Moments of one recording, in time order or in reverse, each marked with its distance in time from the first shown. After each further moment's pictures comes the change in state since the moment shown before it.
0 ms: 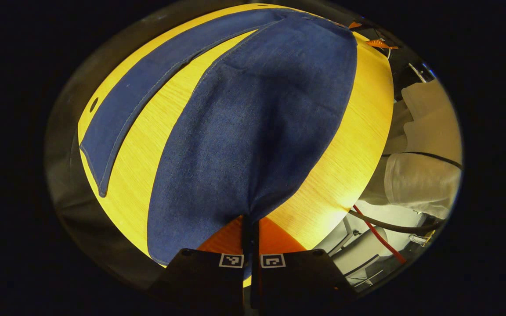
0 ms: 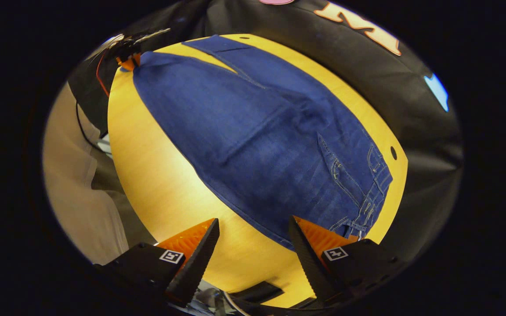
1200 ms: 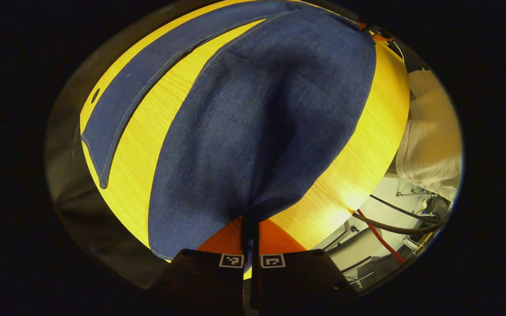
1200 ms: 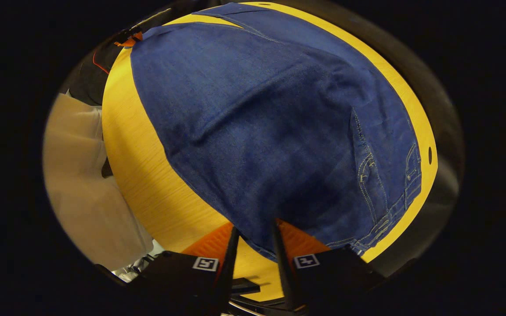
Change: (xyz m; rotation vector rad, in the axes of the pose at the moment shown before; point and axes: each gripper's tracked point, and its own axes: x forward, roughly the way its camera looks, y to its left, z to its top) left arm 0.000 0.000 0.000 -0.041 0.105 0.022; right arm 0.038 -0.020 -0.006 -0.074 0.281 0.154
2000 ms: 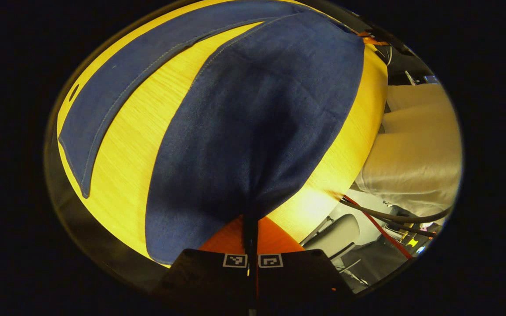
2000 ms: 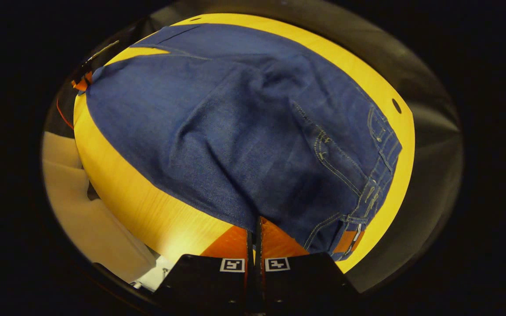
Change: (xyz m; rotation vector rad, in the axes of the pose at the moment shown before) left arm -0.024 0.006 -0.001 -0.007 0.065 -0.257; right arm -0.031 -0.012 0.012 0.402 -0.062 -0.095
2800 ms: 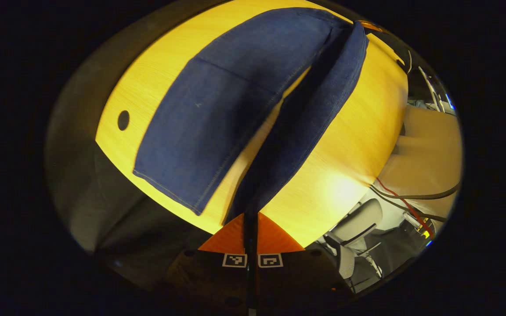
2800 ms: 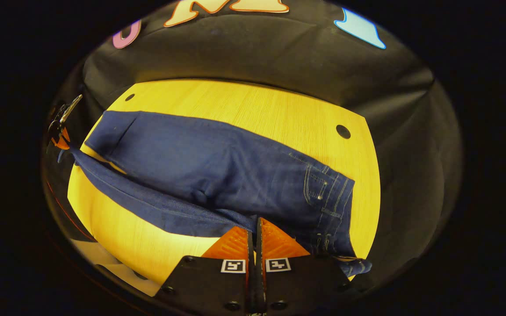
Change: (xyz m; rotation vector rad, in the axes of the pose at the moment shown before) left arm -0.135 0.131 0.081 0.095 0.118 0.246; right arm -0.050 -0.086 0.165 0.365 -0.277 -0.081
